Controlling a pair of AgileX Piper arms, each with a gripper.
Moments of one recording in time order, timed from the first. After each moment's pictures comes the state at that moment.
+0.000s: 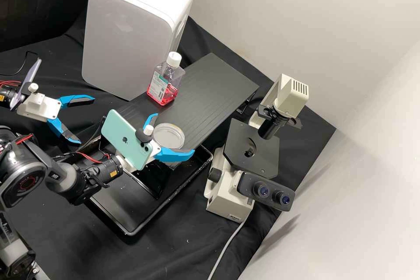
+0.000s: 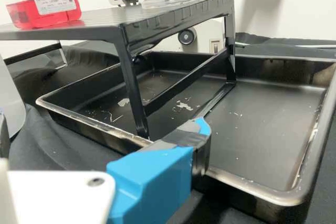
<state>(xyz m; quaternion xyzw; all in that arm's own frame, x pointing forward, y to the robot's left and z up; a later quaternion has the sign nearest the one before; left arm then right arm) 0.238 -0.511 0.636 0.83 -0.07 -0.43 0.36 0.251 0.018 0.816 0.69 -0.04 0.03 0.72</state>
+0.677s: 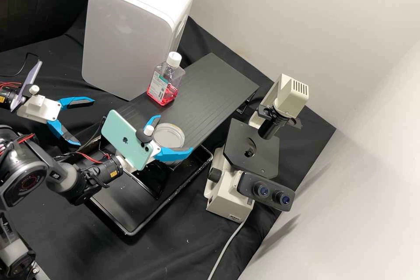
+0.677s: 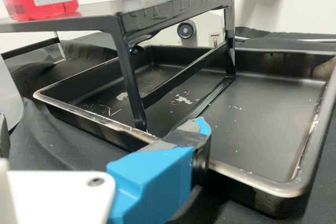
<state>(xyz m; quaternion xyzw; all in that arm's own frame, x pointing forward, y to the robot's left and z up) 0.237 -0.508 0.631 0.83 -0.06 -0.43 0.36 0.252 0.017 0.815 0.69 -0.04 0.02 0.72</state>
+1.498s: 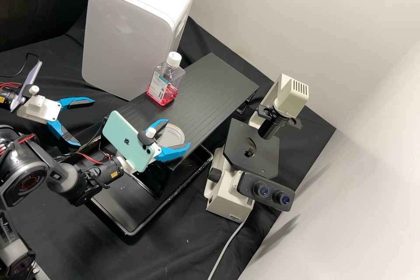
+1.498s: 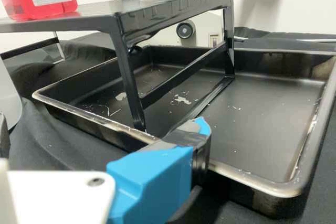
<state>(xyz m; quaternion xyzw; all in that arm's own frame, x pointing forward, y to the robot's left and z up) 0.237 -0.508 0.631 0.83 -0.06 -0.43 0.36 0.252 0.015 0.816 0.70 -0.04 0.02 0.71</state>
